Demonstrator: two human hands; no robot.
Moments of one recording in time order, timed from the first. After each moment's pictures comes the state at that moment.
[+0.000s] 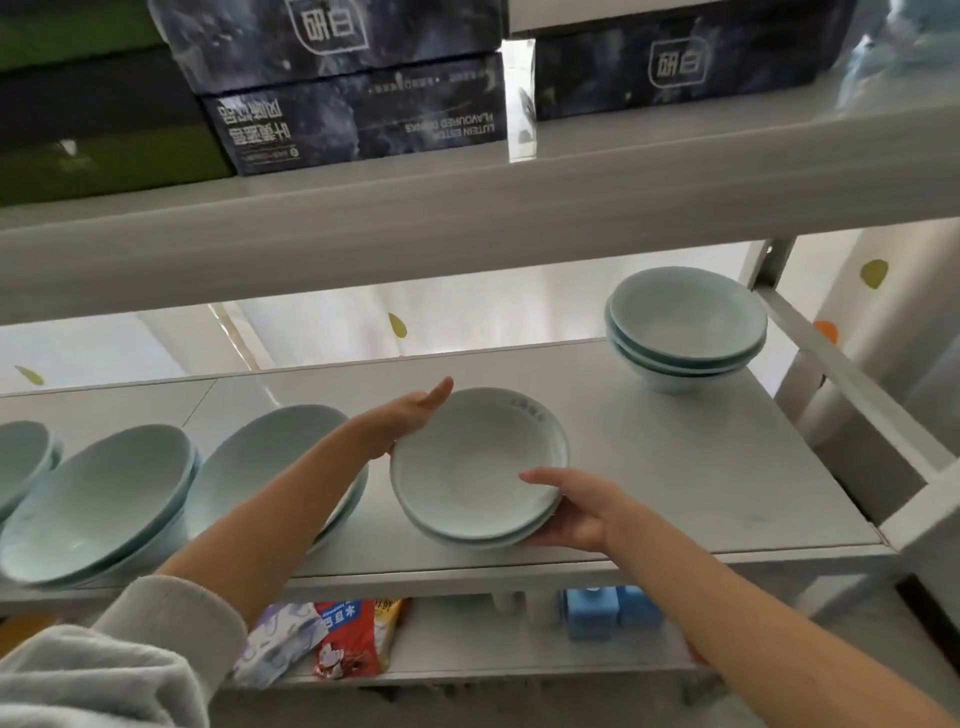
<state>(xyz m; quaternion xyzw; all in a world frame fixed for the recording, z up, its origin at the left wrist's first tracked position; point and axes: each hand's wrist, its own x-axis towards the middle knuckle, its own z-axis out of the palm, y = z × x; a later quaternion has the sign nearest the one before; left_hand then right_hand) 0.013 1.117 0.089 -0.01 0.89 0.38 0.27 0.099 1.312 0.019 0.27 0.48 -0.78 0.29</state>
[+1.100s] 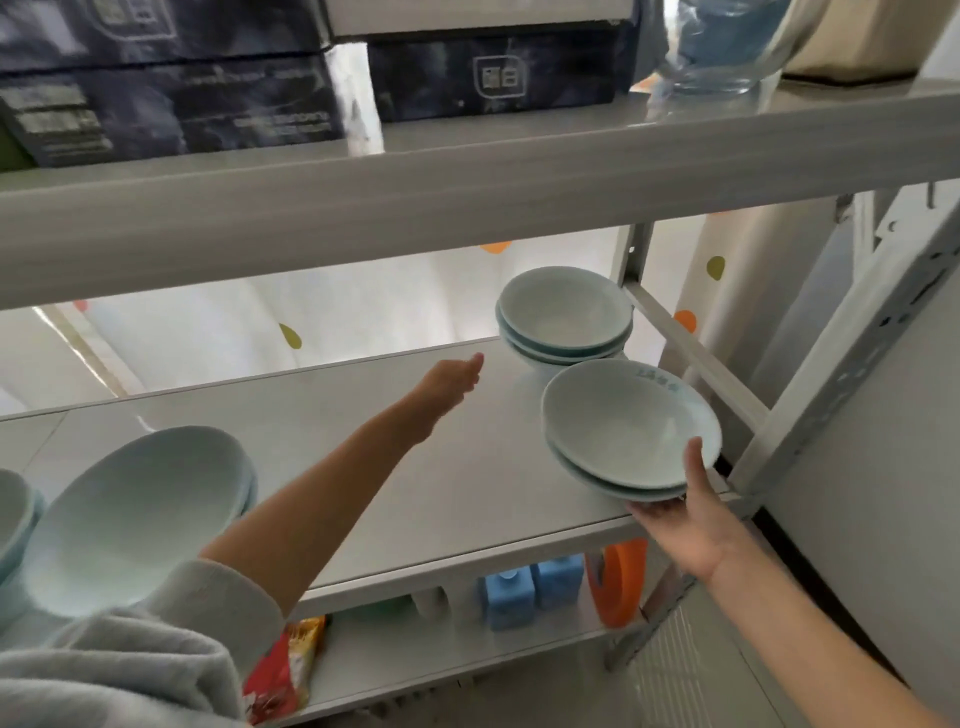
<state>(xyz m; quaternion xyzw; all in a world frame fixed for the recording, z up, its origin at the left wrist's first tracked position) 0.007 1.270 0.069 0.09 0.79 0.56 0.22 0.206 1.478 0.021 0.29 0.28 -0.91 -0.06</state>
